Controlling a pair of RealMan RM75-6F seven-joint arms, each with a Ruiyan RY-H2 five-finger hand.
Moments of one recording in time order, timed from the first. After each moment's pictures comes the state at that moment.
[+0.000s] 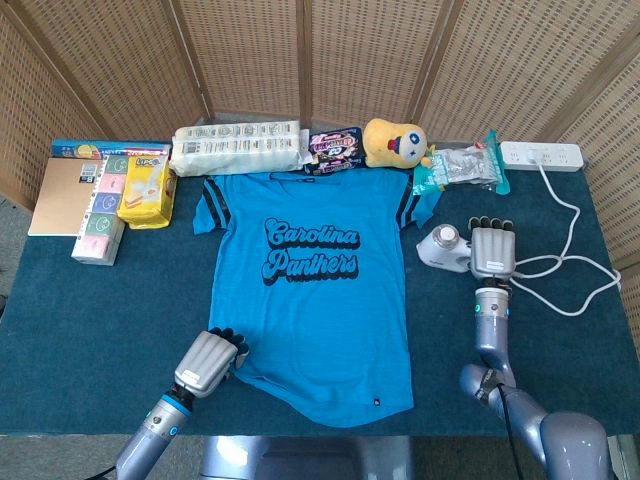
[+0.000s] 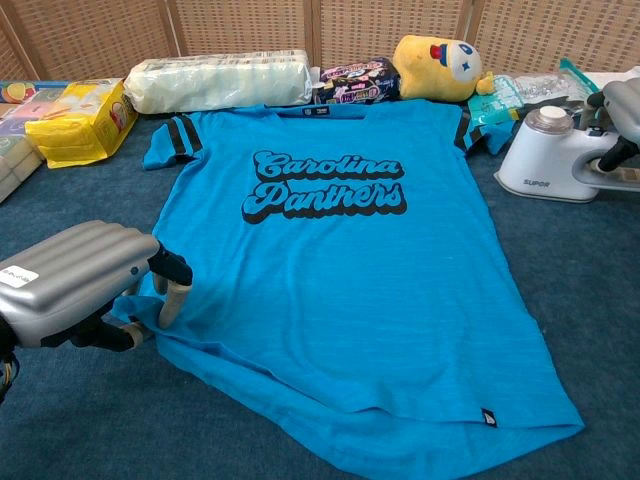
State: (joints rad) left arm -0.37 -1.65 0.04 -1.62 1.51 1.18 0.53; right arm 0.68 -1.91 0.35 -0.58 -1.05 1.07 -0.38
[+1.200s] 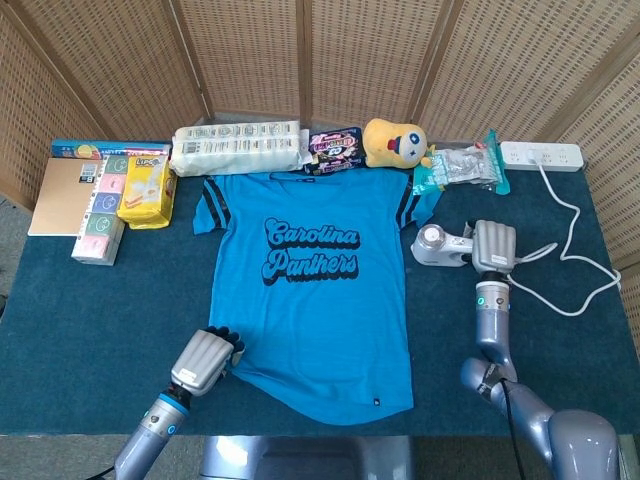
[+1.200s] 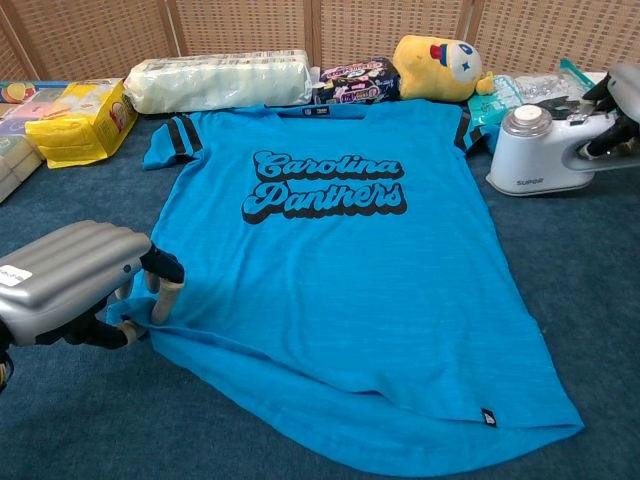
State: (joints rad) left arm -0.37 -1.65 0.04 -1.61 1.49 1.19 0.53; right arm 0.68 -1.87 0.40 -0.66 -1.07 1.04 -0.15
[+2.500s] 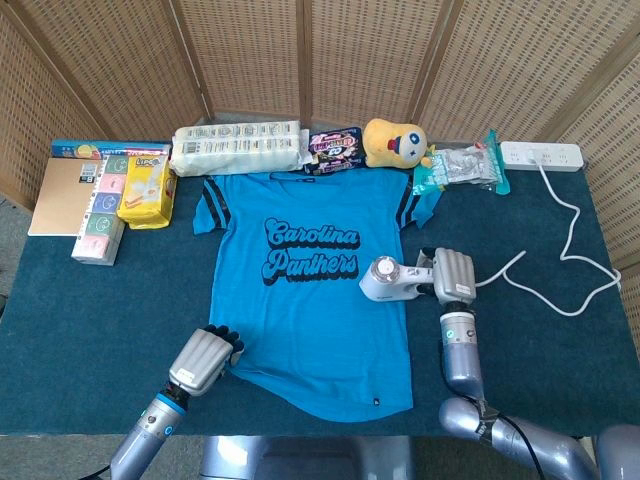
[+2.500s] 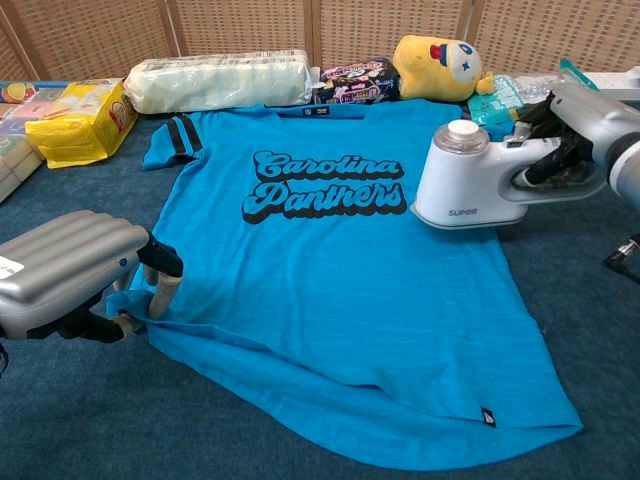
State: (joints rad) left arm -0.37 -1.62 0.05 -1.63 1.51 1.20 0.54; right arm 0.58 -1.73 0.36 -1.39 -0.92 1.20 -0.39
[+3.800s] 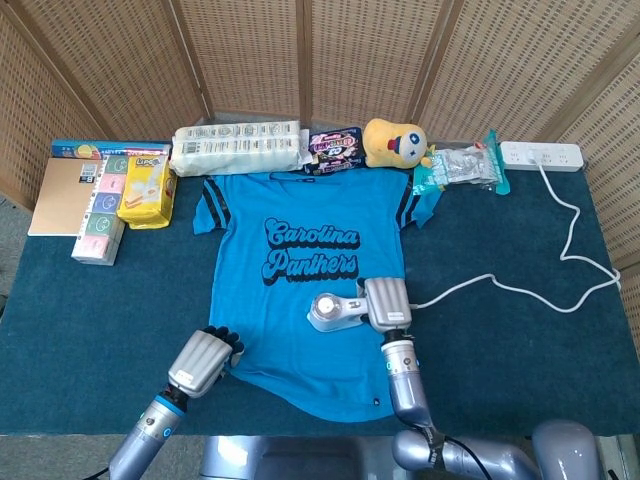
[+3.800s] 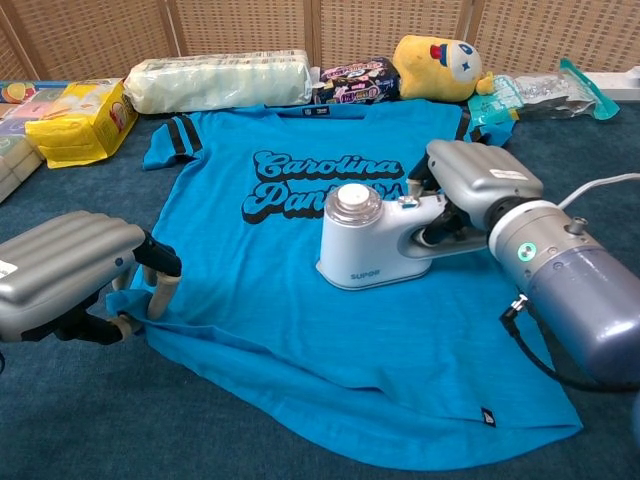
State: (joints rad) left arm -0.37 -1.63 0.06 -1.63 1.54 1.21 0.50; right arm 0.64 -1.96 0.26 -1.36 -1.01 1.29 -0.64
